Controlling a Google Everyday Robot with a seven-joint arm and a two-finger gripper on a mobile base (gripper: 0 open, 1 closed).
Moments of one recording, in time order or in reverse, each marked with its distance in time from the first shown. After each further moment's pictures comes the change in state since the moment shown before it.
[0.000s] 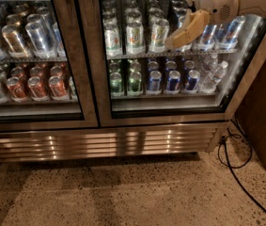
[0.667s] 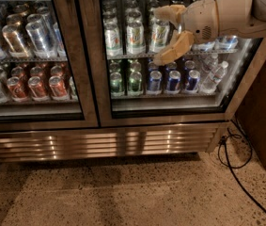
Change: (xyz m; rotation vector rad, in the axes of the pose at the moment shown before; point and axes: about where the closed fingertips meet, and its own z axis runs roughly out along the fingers) arm 0.045 0.011 0.038 -0.058 -0.004 0.112
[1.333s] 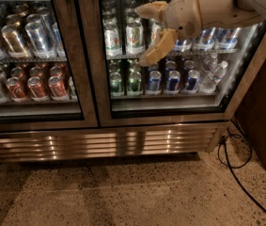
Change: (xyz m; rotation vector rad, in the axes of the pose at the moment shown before) arm -0.018 0.011 0.030 -0.060 0.057 -0.062
